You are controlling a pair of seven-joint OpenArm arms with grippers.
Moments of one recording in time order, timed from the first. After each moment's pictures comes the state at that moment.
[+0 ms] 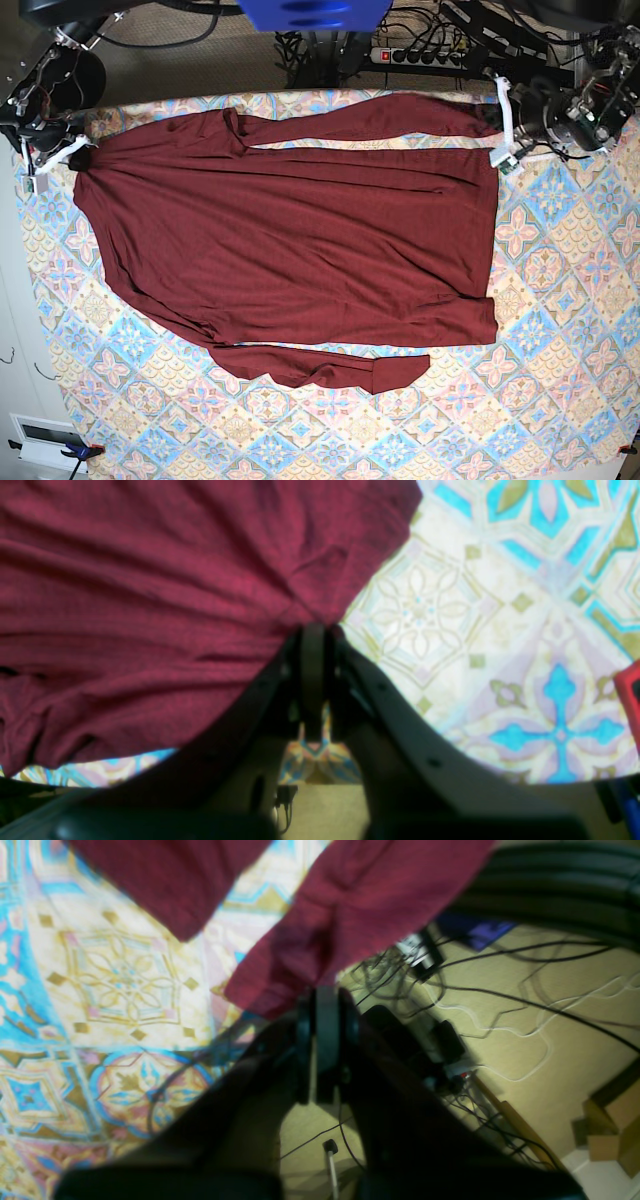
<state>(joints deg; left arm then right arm) 26.3 -61.2 9.1 118.3 -53.6 -11.7 59.1 -12.0 18.1 49.6 84.9 34.9 40.9 -64.6</state>
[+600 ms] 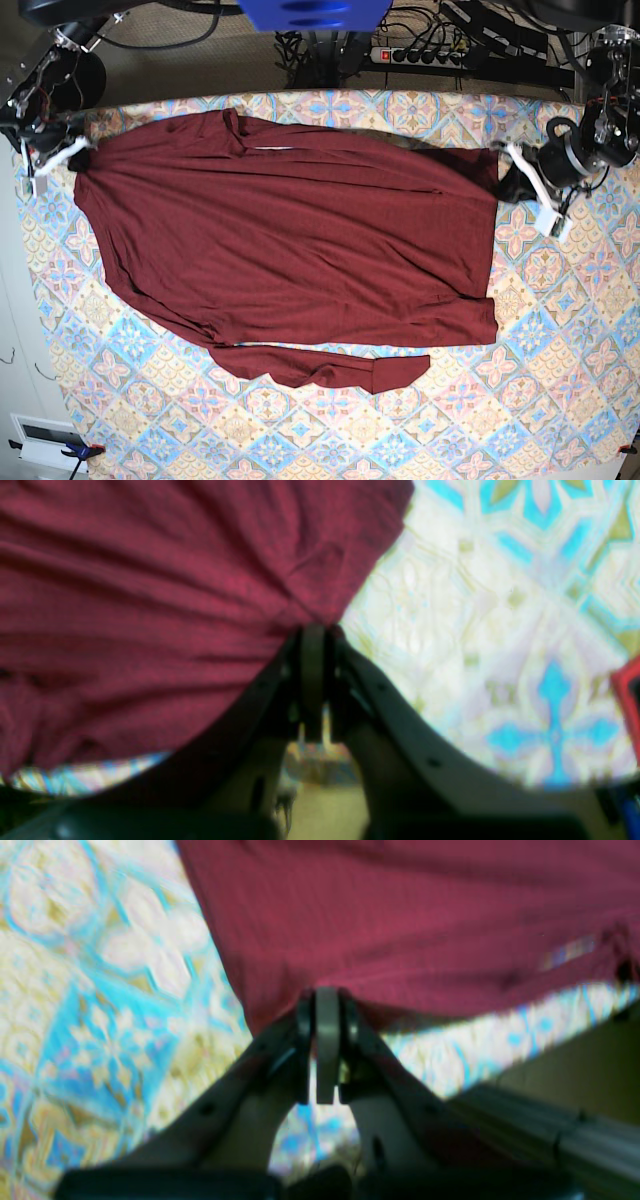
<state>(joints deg) 22.4 -43.1 -13.2 114.6 -56.5 -11.9 56.2 -8.7 17.9 49.7 84.4 33.9 40.9 -64.9</state>
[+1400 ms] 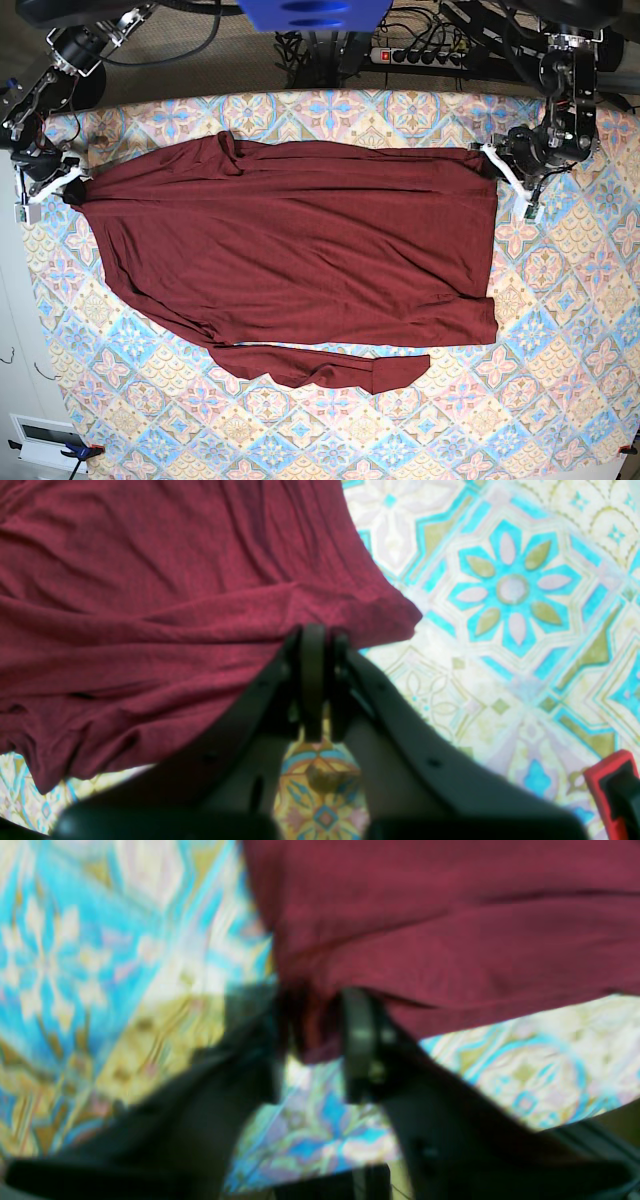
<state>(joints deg) 17.6 -29.2 -9.7 101.8 -35.4 -11.5 62.0 -4.2 18.2 49.5 84.3 34.2 40.9 -64.8</state>
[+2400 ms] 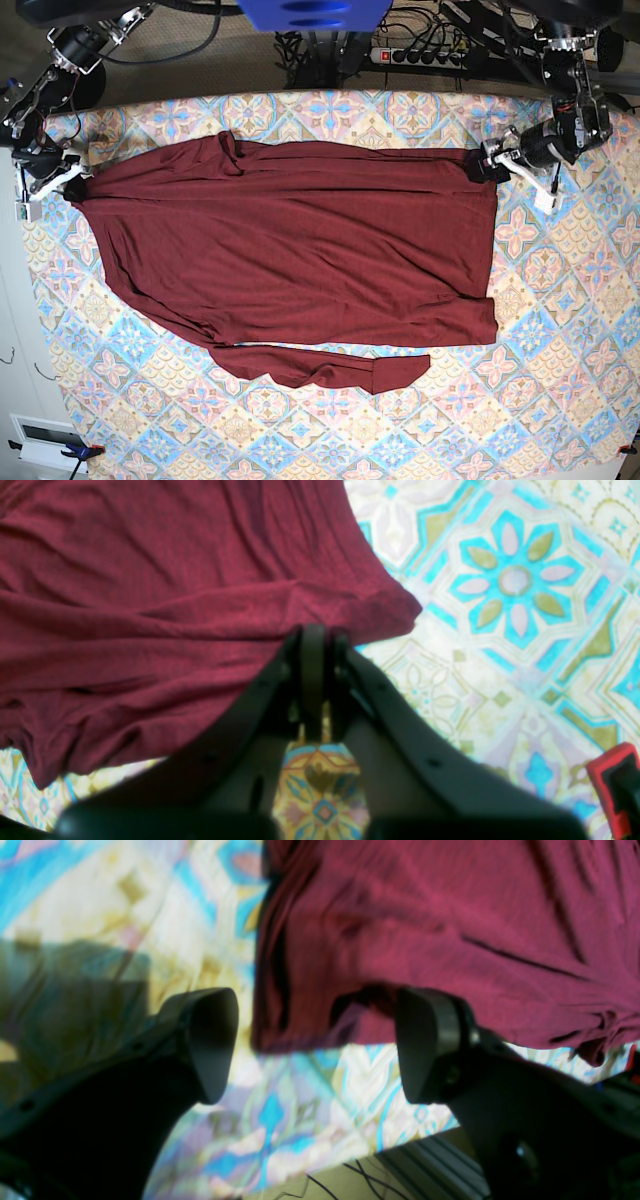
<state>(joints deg) 15.8 -23.4 -17.9 88.8 -55.0 -11.6 64.4 -4.7 18.0 49.5 84.5 34.0 40.9 -64.9</state>
